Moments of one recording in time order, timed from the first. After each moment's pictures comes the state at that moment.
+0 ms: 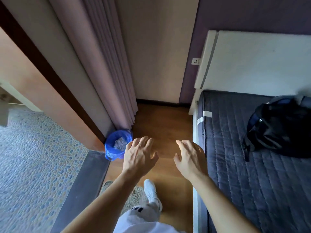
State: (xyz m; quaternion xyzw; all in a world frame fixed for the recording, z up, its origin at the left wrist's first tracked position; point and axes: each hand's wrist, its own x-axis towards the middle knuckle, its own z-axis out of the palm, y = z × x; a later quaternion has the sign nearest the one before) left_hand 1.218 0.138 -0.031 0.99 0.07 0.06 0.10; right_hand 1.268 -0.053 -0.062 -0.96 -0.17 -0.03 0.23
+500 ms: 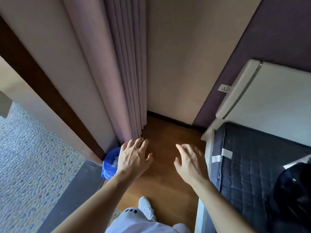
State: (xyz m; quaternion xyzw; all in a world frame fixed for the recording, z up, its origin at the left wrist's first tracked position) left_hand 1.415 0.282 -0.056 0.98 0.15 0.07 0.11; right_hand 1.502 0.074 -0.067 -0.95 -0.27 -0.02 0.15
